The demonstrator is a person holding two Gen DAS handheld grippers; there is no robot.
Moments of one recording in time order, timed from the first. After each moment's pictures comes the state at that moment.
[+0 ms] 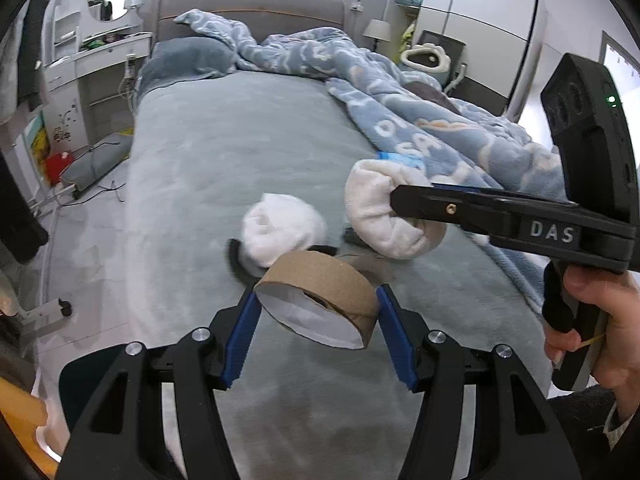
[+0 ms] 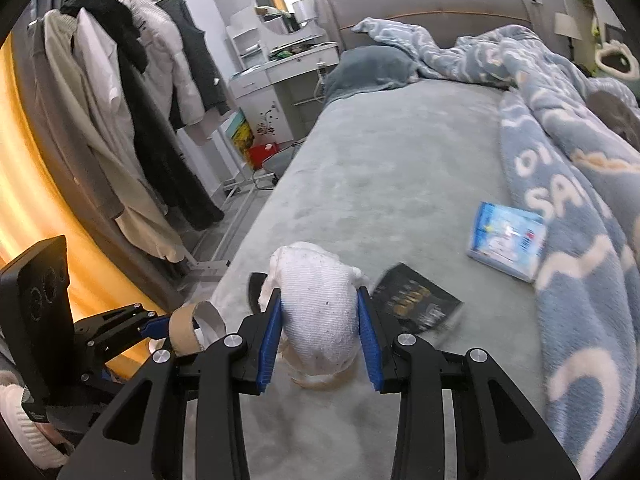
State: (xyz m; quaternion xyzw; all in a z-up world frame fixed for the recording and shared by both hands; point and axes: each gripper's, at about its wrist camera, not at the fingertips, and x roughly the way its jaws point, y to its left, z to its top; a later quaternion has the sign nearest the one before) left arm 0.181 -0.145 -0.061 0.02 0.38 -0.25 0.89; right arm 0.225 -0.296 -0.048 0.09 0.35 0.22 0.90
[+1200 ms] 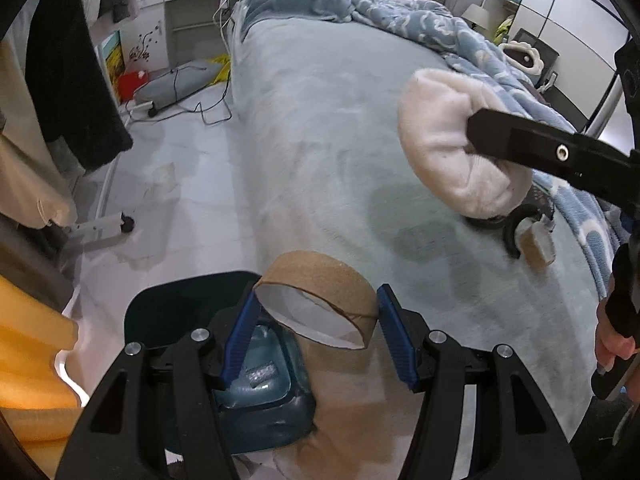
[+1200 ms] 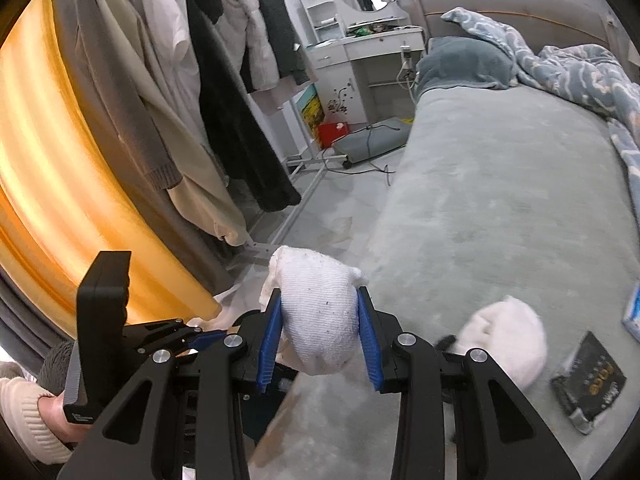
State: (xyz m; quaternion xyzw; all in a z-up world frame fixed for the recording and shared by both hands) left arm 0.205 0.003 -0.100 -0.03 0.47 -0.12 0.87; right arm 0.261 -0.140 -0.043 0.04 0.37 0.32 0.87
